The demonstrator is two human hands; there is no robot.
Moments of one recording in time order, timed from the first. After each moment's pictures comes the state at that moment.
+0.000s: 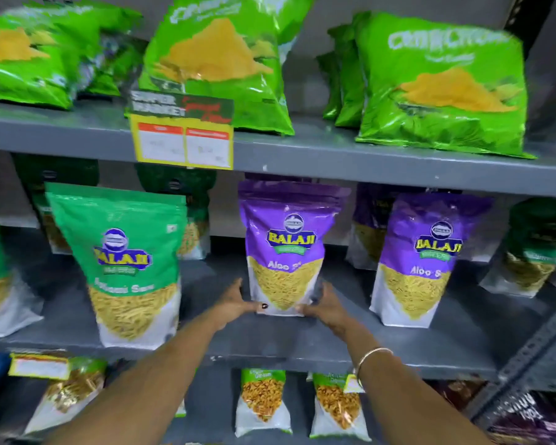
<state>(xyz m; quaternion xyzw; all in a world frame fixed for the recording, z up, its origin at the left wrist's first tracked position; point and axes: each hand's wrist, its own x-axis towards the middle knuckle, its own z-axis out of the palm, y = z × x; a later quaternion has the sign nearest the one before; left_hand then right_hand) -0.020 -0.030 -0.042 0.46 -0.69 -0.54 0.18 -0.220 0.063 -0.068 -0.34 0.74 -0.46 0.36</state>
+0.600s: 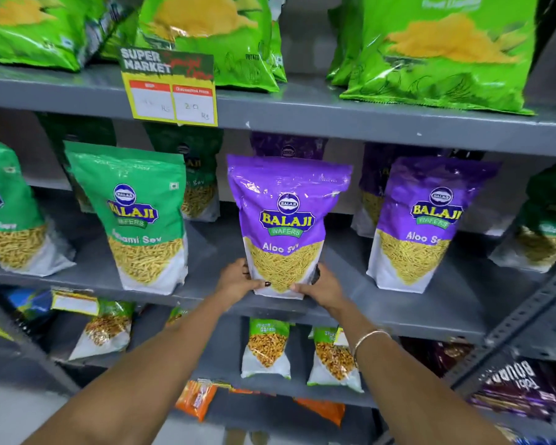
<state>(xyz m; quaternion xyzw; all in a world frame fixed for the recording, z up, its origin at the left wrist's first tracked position) -0.010 0.027 -0.048 0.47 -0.65 -0.54 0.27 -0.189 0.115 -0.054 -0.39 0.71 -0.46 0.36</state>
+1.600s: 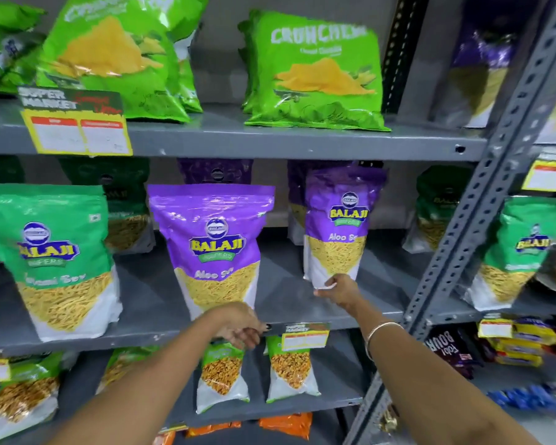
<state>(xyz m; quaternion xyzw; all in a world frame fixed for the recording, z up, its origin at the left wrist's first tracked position) -0.087 0.097 -0.019 0.43 -0.71 -0.54 -0.15 -0.303 0.205 -0.025 -0.30 0.85 -0.36 0.23</state>
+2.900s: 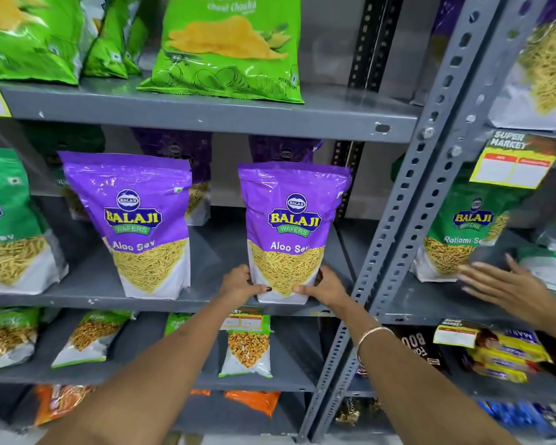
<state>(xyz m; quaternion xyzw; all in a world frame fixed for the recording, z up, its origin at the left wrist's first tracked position) -0.225 0.178 -0.032 0.50 -0.73 -0.43 0.17 -0.403 0.270 -0.048 -0.35 0.72 -0.47 0.37</state>
